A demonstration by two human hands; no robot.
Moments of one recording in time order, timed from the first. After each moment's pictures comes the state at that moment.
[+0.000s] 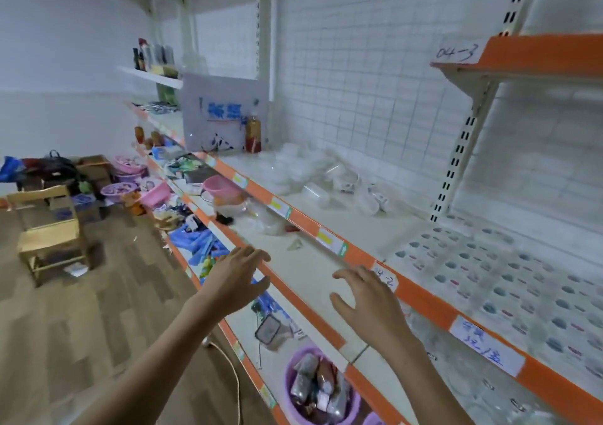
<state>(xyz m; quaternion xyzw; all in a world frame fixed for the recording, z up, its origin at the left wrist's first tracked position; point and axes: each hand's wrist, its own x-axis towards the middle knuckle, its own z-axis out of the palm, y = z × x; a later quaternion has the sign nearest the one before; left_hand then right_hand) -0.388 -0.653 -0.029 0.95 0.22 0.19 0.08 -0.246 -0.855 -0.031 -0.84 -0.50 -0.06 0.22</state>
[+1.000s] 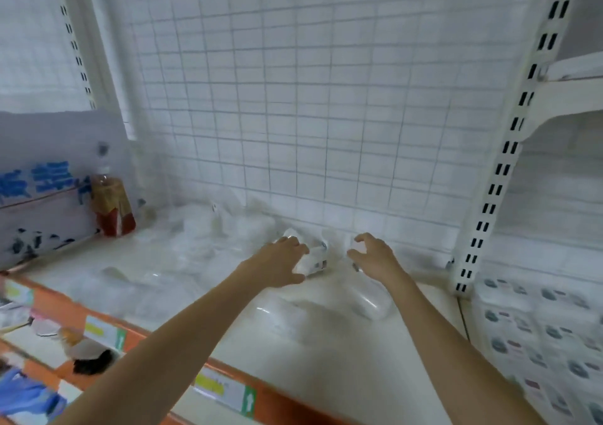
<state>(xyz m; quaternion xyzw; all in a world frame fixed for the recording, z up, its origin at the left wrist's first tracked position) 0.041 -0.426 0.016 0.99 -0.10 0.03 -0.02 0.114 -0.622 -0.004 -0.93 -0.11 0.02 0.36</state>
